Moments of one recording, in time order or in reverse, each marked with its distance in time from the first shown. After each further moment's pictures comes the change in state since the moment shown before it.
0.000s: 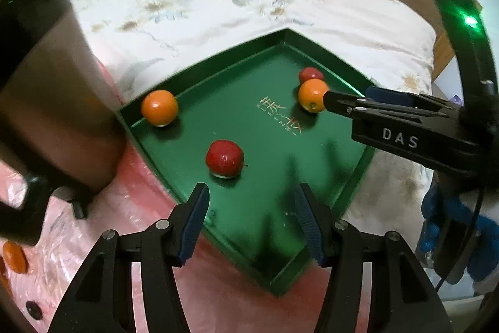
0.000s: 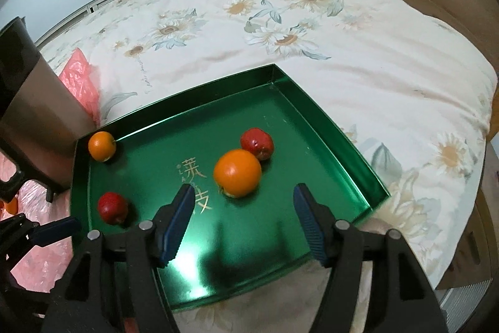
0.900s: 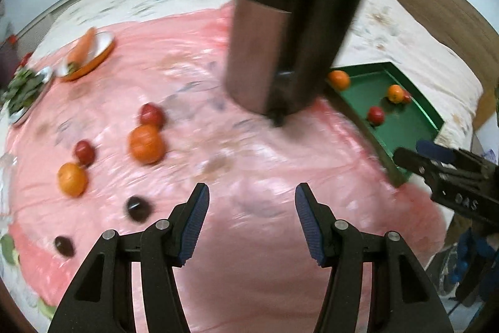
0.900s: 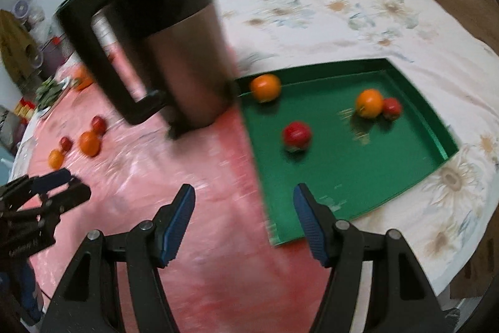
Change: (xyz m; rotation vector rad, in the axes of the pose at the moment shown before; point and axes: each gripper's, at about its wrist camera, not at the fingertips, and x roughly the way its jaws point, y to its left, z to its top) left arm -0.130 0.152 -0.130 -0.301 -0.059 0.234; right arm -0.069 0.155 -0.072 -0.148 0.054 0.220
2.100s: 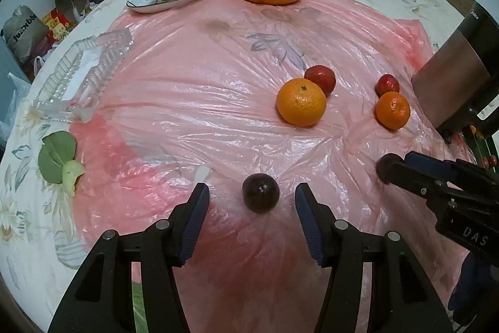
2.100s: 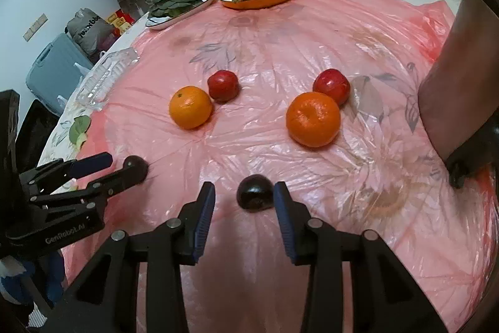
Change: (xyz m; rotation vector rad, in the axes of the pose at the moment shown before) left arm -0.007 0.212 -0.088 -0.389 0.039 0.243; right arm 0.098 0.255 -0.002 -0.401 0.163 0.373
